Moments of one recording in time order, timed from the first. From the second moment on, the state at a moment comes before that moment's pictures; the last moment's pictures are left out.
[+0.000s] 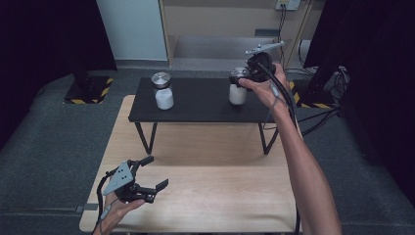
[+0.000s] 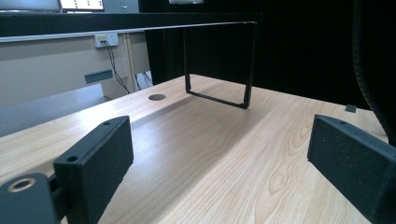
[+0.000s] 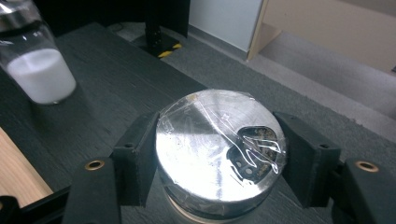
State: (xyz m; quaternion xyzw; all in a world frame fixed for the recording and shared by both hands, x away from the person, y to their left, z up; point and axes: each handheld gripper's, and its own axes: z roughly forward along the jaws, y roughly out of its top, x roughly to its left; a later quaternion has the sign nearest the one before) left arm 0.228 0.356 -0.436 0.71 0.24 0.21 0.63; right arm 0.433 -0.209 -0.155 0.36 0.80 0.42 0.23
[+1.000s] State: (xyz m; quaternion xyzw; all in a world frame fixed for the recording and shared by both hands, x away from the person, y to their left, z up) left arm 0.227 0.354 -0.438 0.71 0.23 0.22 0.63; right arm 0.372 -0.286 -0.172 0.34 0.74 0.53 0.23
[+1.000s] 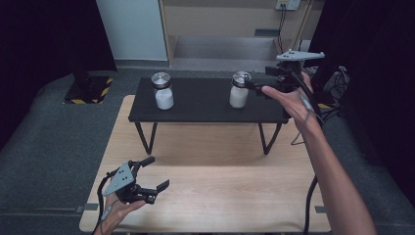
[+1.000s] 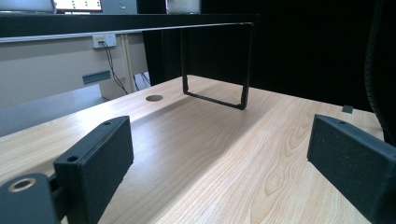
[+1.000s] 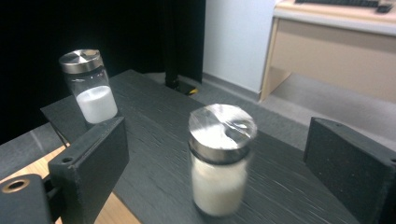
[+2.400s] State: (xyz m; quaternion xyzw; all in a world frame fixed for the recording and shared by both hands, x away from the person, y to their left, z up) left arm 0.226 0.352 -0.437 0.71 0.23 0.22 0.63; right arm 0.284 -0.342 -0.254 0.16 0.74 0.62 0.20
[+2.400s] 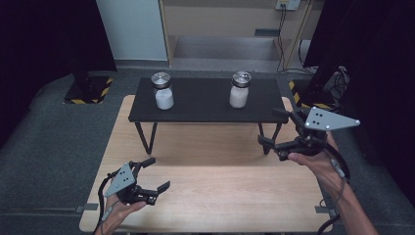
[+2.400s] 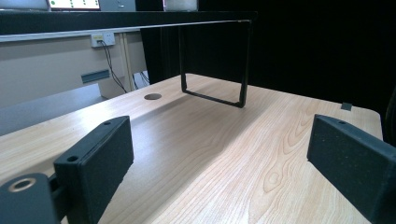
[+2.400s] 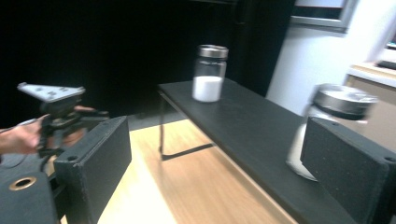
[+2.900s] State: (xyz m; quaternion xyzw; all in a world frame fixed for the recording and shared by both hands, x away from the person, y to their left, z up) left arm 0.227 0.353 -0.437 0.71 0.22 0.22 0.63; right arm 0.269 -0.316 -0.321 0.16 0.75 0.62 0.17
